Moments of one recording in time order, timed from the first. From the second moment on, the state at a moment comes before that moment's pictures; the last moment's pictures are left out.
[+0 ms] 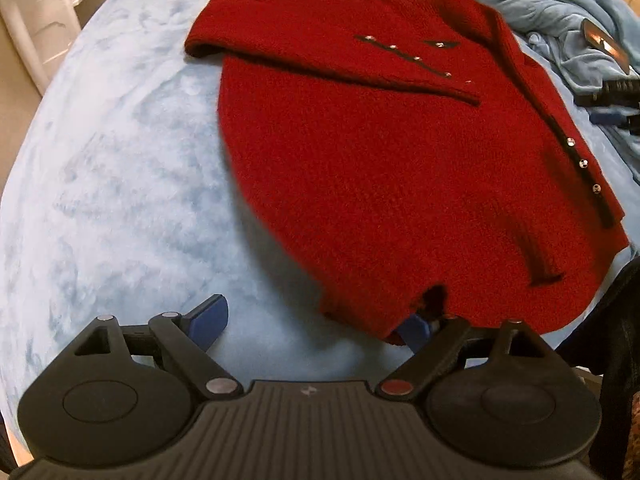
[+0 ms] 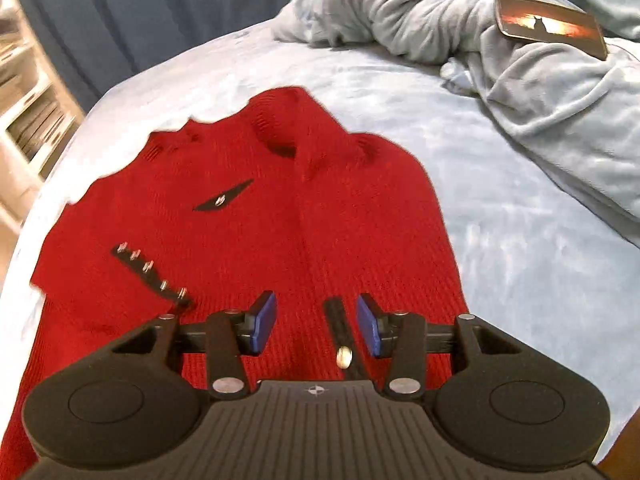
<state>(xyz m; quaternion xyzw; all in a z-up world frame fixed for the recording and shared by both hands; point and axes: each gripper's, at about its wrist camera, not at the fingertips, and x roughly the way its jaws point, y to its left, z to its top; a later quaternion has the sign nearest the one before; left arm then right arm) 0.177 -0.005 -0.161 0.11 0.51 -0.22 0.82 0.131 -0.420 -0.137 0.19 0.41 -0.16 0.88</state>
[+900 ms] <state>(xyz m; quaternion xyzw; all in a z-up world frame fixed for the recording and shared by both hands) 0.174 -0.020 -0.150 0.13 0.54 -0.22 0.80 0.107 -0.305 -0.160 0.02 0.45 0.03 0.89</state>
